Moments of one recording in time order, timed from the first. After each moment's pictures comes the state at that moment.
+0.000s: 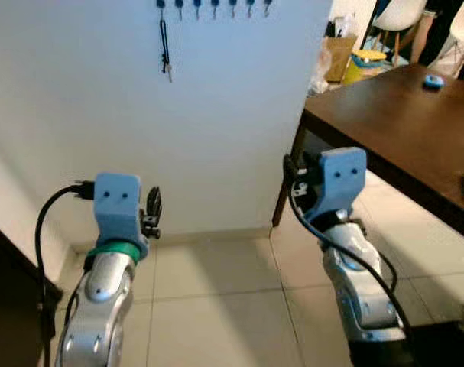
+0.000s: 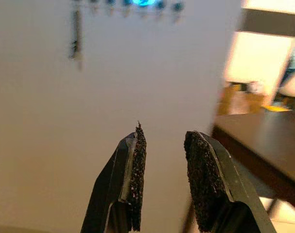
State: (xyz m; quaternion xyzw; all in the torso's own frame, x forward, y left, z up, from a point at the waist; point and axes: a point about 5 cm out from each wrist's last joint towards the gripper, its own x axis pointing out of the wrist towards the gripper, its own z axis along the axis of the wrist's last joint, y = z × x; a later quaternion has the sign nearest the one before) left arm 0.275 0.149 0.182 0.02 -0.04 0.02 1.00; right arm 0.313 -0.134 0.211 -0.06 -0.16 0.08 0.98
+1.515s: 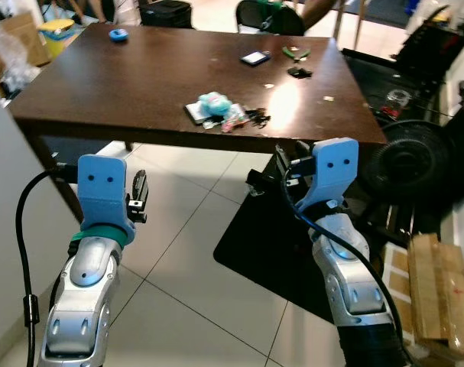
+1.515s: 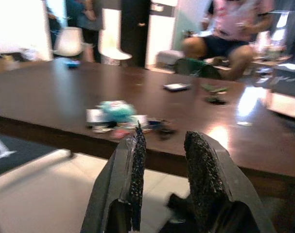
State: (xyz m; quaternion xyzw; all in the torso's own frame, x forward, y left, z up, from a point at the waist) left arm 0.285 0.158 0.196 0.04 -0.08 0.02 1.00; right arm 0.321 -0.131 0.209 -0.05 -0.16 0.09 0.98
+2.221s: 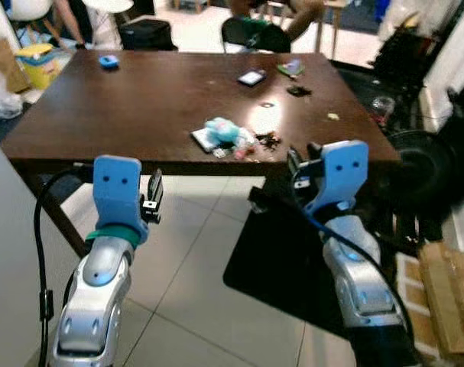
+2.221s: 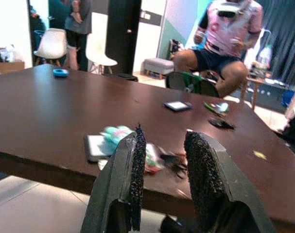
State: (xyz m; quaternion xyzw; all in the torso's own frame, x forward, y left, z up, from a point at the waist) left arm 0.284 0.158 0.197 0.04 -0.08 0.03 1.00; right arm 0.322 -0.131 0.215 -0.06 -0.18 0.08 0.98
